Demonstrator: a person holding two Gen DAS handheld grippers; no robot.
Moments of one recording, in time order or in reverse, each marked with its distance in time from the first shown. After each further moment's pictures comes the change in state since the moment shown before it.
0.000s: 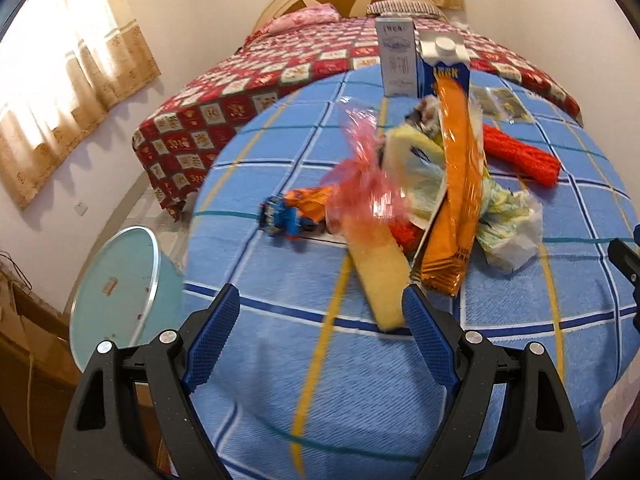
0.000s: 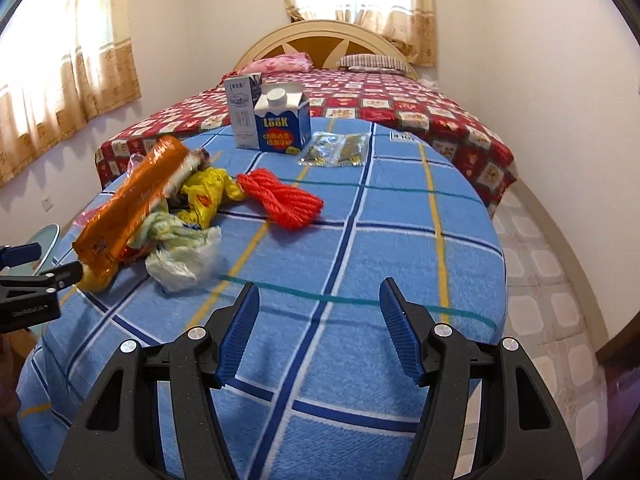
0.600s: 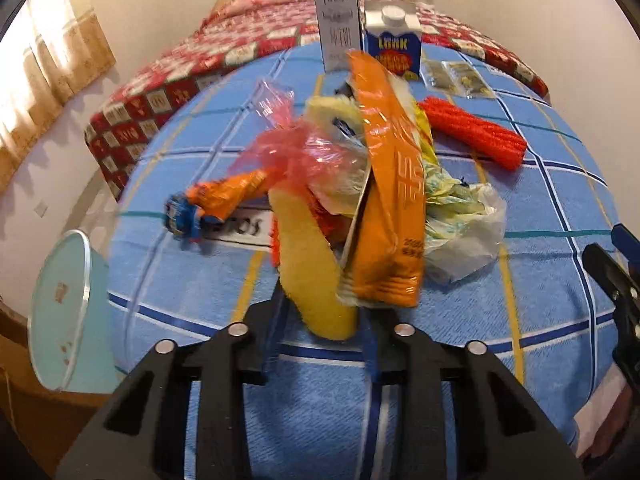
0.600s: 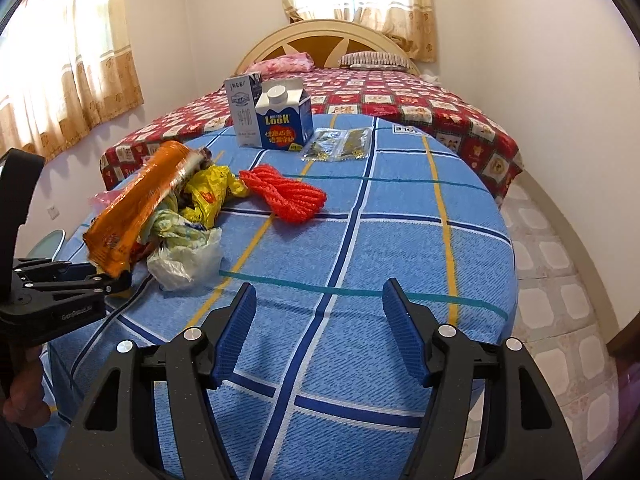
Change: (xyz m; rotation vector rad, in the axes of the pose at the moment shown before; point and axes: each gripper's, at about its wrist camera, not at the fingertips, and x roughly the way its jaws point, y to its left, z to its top) left arm 0.014 -0.029 0.008 0.050 0.053 -0.140; right arm 0.000 -0.002 -0.002 0.036 -0.010 0.030
